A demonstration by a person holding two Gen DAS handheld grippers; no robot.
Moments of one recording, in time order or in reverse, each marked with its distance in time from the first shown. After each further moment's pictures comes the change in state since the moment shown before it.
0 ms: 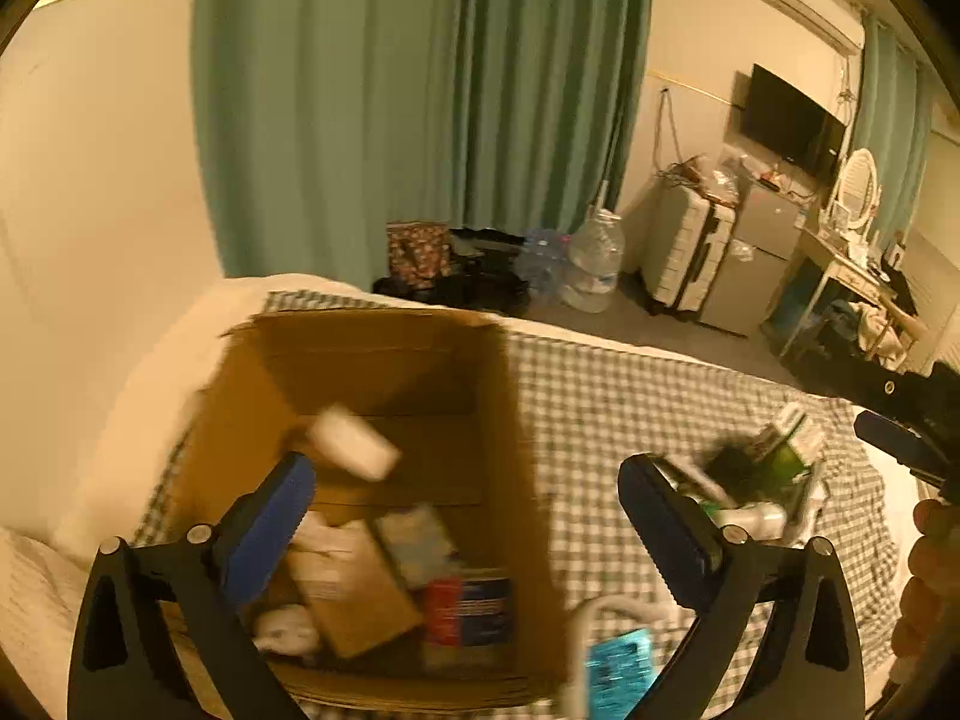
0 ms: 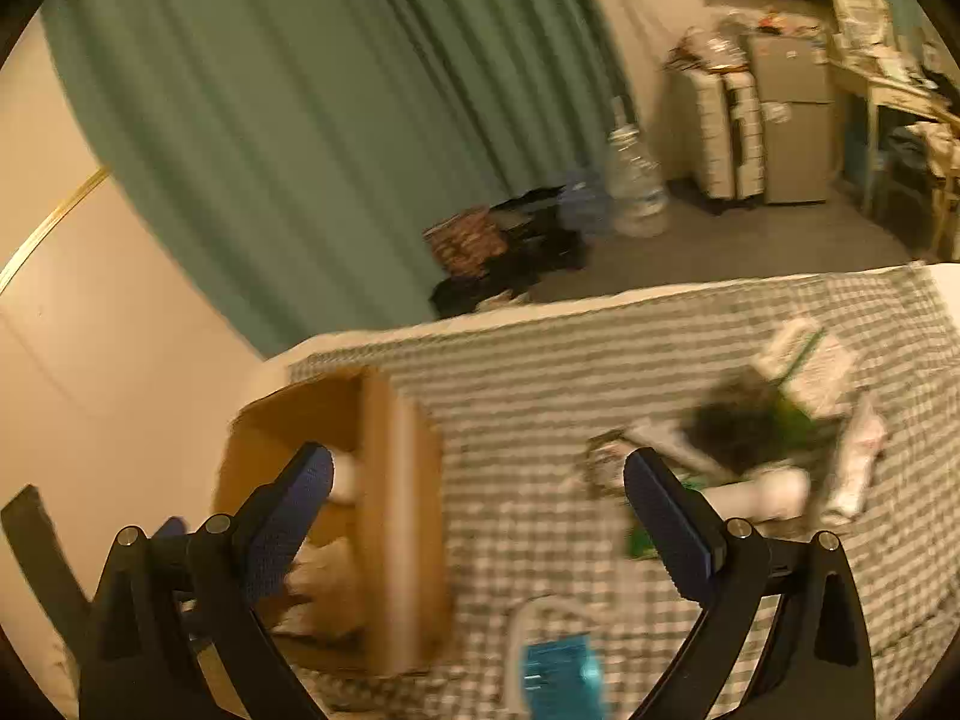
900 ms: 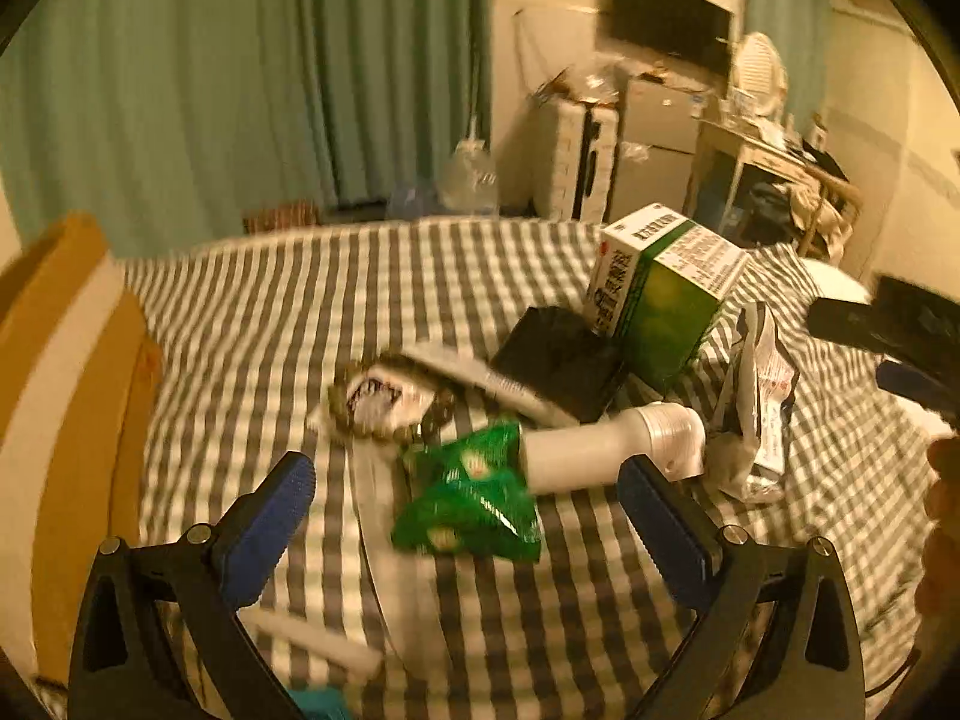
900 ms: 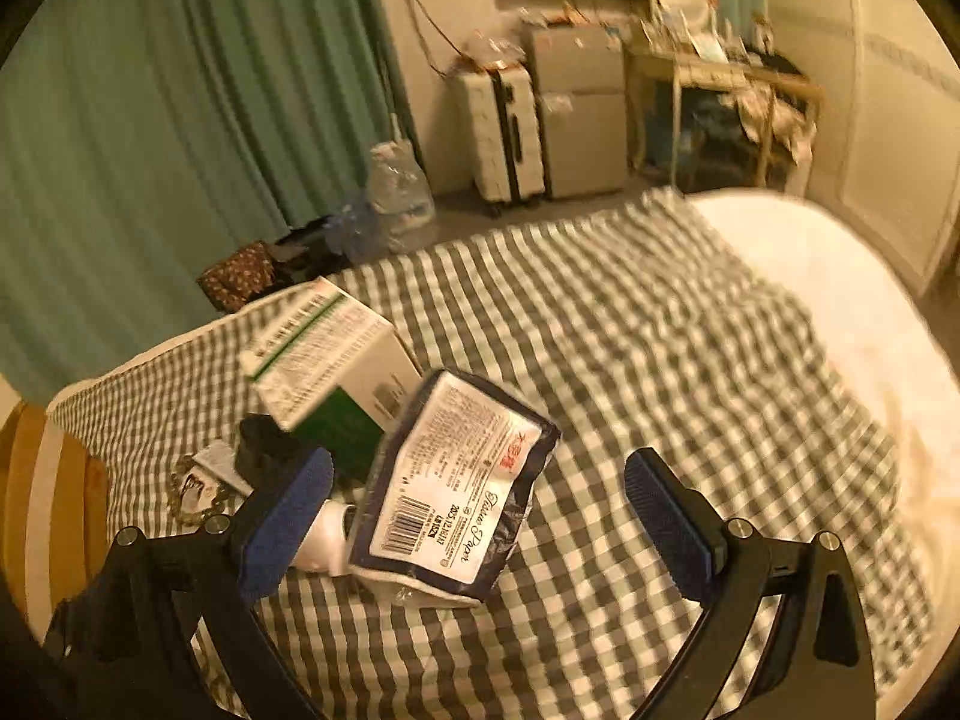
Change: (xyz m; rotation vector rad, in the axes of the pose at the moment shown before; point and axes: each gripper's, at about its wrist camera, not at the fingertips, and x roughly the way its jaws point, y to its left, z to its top) left arm 0.129 -0.228 -0.122 0.255 0.028 -0.121; right arm 0.012 -0.248 -0.036 0.154 -0.048 -0.401
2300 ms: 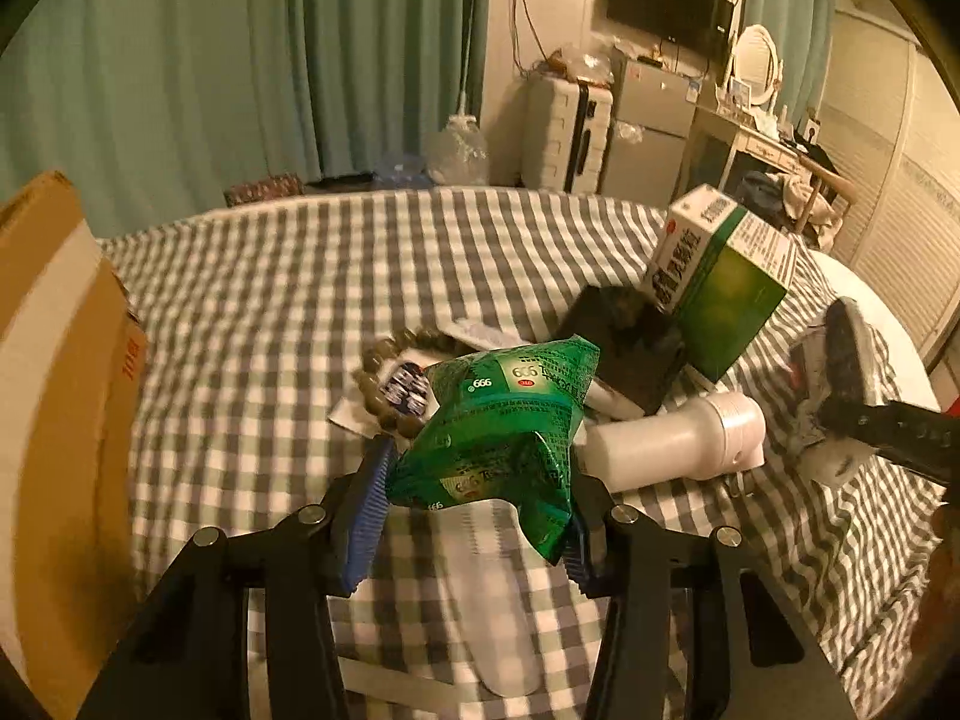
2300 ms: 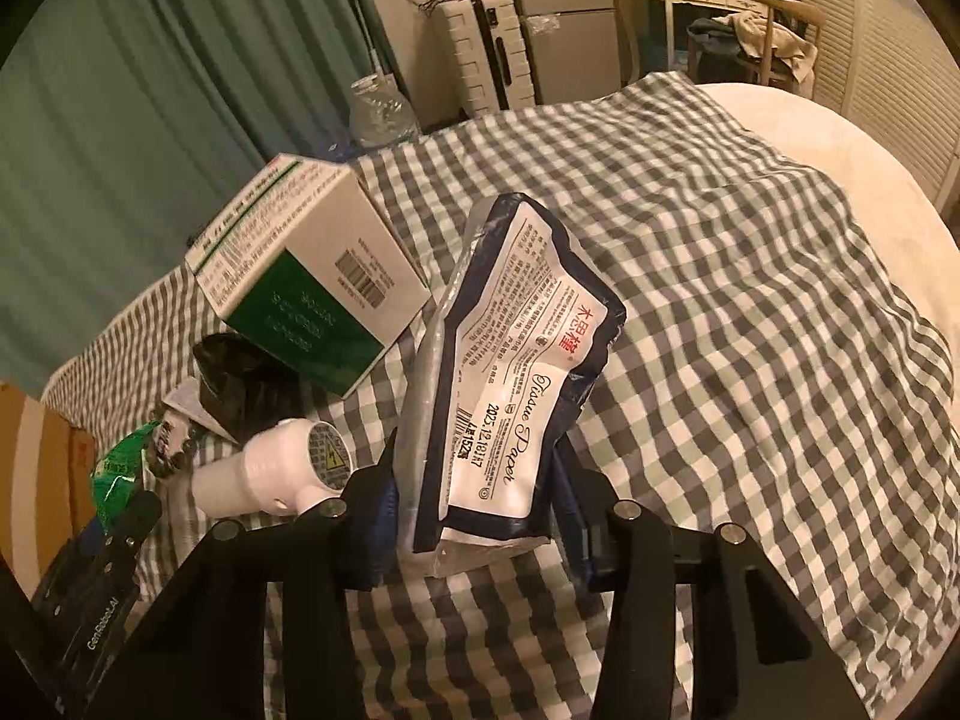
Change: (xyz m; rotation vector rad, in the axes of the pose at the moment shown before) left arm 0.012 0.044 -0.005 -0.029 0.064 -0.055; right arm 0.027 -0.002 -0.044 0.057 0.149 0.013
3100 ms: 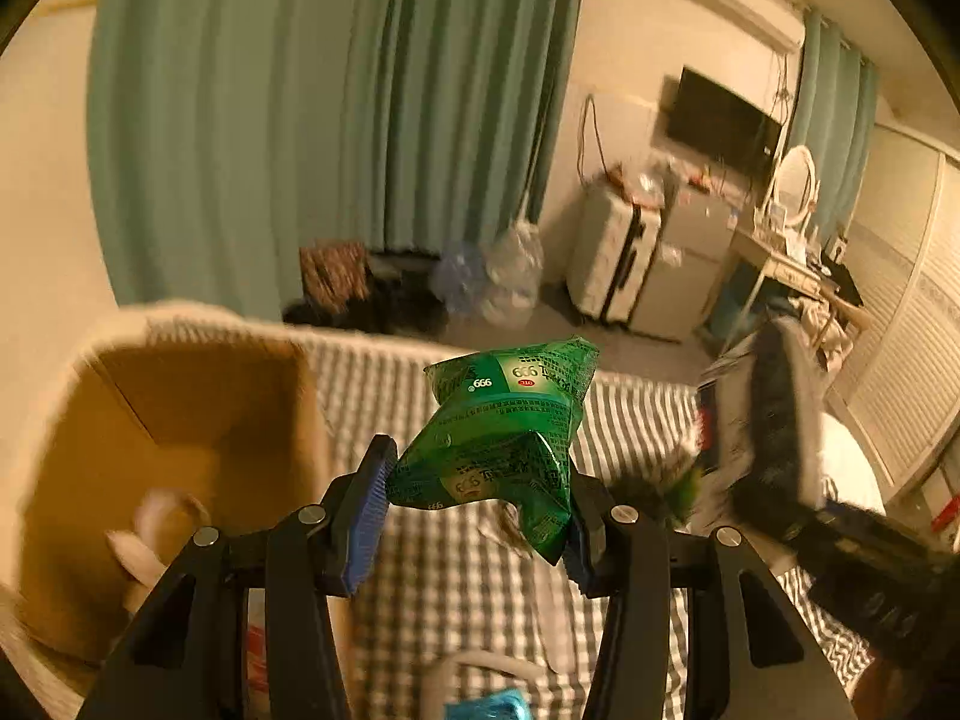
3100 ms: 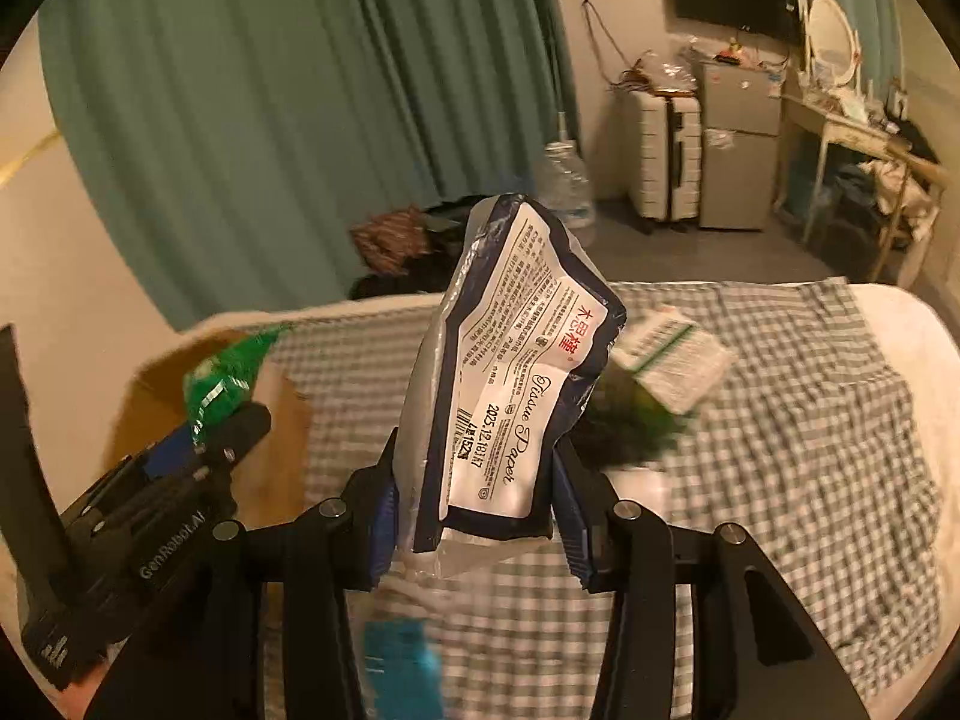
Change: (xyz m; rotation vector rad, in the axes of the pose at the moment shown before) left arm -0.151 0.094 0.086 -0.162 -0.181 0.039; right arm -0.142 0.186 -0.011 -0.307 -0.126 0.249
